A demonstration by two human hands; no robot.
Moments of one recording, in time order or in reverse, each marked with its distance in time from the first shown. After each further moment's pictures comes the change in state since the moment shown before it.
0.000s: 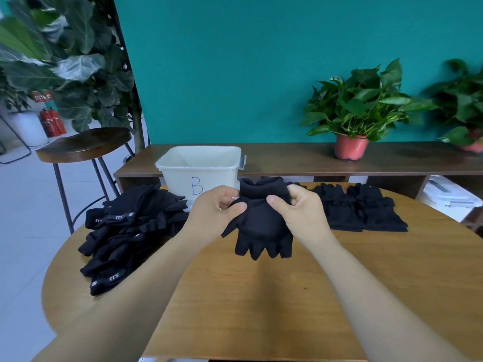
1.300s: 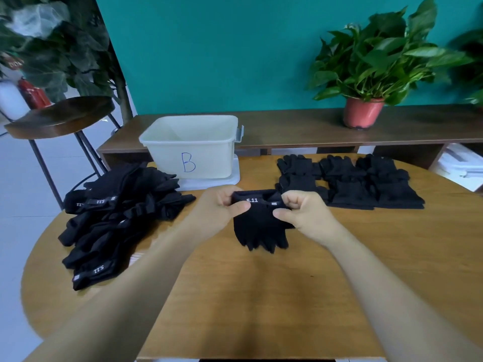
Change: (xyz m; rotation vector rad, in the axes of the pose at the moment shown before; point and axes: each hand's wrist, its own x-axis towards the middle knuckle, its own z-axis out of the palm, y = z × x) left_hand 0.030 -0.049 0.024 -0.134 -0.293 -0.068; right_hand 0.021 0.067 -0.006 -0.079 -0.344 0.142
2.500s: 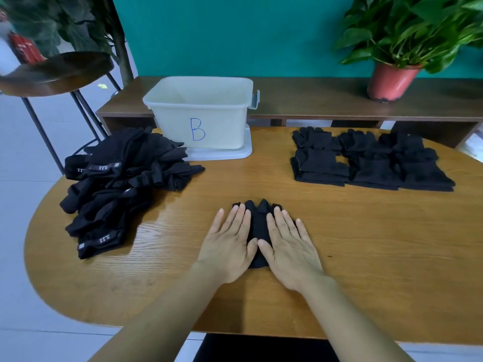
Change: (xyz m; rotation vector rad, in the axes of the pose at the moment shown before) left_hand -0.042 -0.123 0.044 1.193 -0.156 0.020; right_hand -0.031 0.089 0.103 -1.021 -0.186 0.066
